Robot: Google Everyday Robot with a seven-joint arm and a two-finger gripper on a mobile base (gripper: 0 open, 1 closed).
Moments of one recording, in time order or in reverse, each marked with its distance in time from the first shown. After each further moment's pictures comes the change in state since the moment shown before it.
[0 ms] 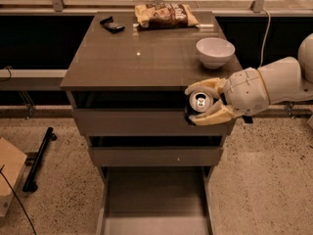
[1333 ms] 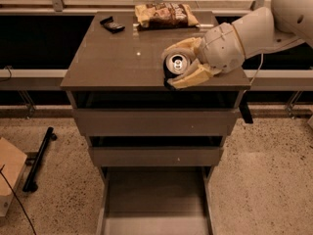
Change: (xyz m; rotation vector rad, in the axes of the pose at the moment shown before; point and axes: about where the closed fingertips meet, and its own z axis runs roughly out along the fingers) arm -0.066 -0.070 0.015 -0.061 -0.010 -0.146
